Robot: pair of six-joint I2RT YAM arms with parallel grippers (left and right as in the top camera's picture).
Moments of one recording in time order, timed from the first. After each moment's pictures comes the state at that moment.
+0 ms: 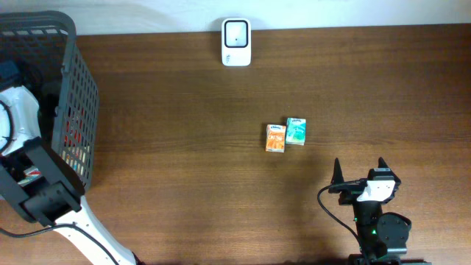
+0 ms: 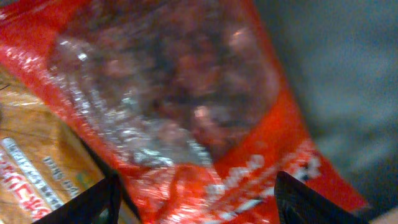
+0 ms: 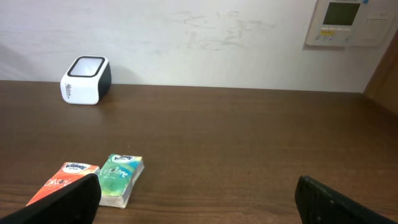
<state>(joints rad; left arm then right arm) 0.51 2.23 1.90 -1.02 -0.07 -0.48 -0.02 0.01 0.01 -0.08 0.01 -0.04</state>
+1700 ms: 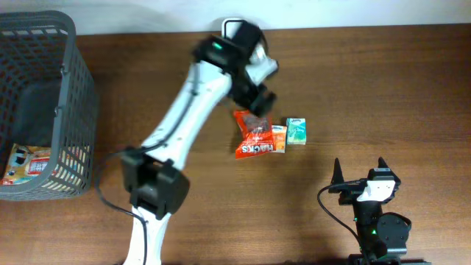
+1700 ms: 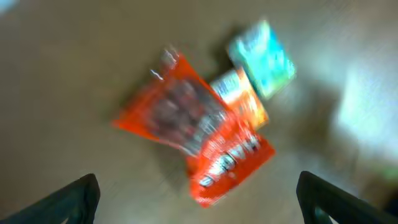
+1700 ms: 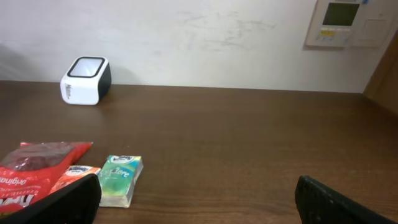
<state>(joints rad) -0.52 2.25 2.30 -1.37 0.24 0.17 -0.02 0.01 0.01 -0.08 0.01 -0.04</state>
